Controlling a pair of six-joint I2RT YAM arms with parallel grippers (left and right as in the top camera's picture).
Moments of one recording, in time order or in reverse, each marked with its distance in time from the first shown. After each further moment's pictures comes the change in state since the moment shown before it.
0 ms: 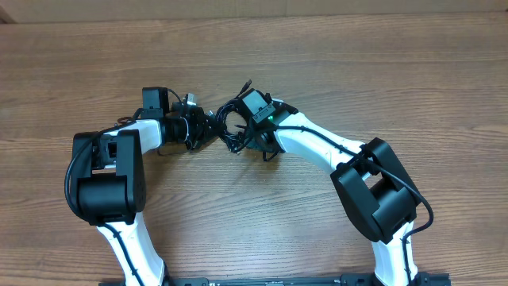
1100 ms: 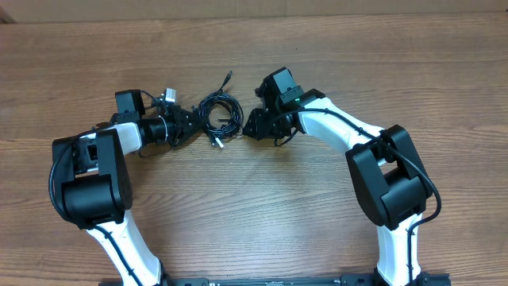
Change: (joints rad) left arm 0.132 0.000 -0.015 0.070 0.160 0.149; right arm -0.167 0.024 0.000 0.161 -0.530 -0.419
